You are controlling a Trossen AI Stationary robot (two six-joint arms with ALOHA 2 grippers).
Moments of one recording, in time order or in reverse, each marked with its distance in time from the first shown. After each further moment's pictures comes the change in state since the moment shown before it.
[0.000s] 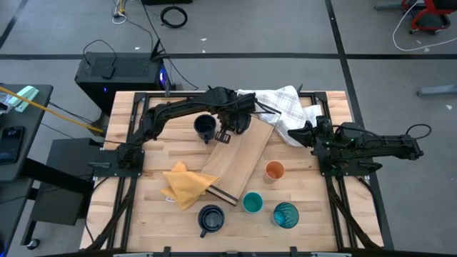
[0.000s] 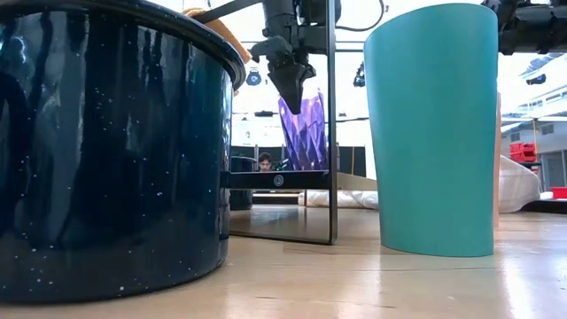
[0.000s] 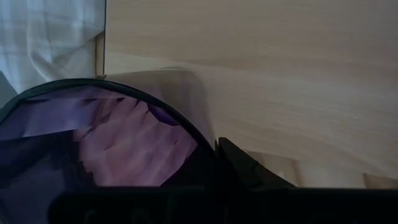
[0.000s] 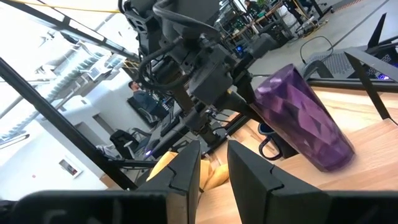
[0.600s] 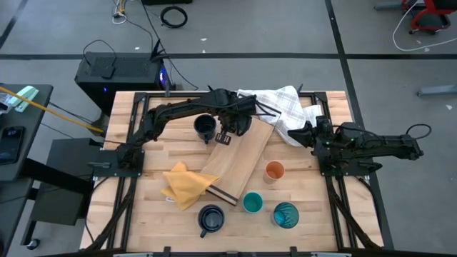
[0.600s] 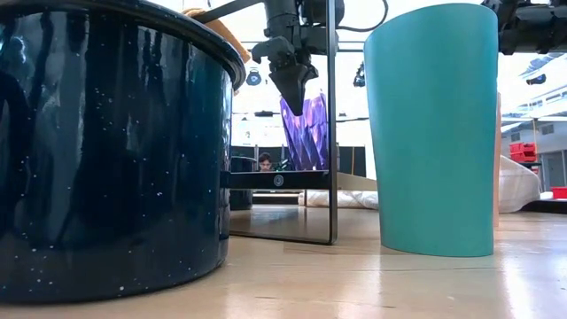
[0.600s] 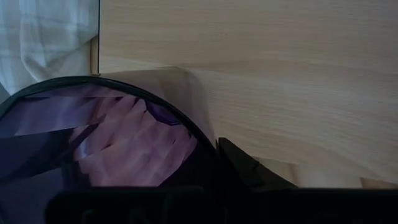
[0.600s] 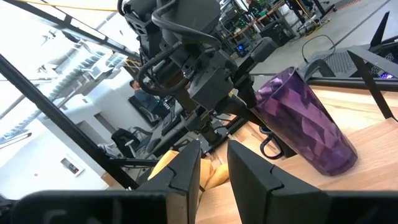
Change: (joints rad) left arm -0.007 0.011 0.001 -0.006 -0.002 -0.011; right arm 0.000 0.000 0.000 0.000 -0.007 0.000
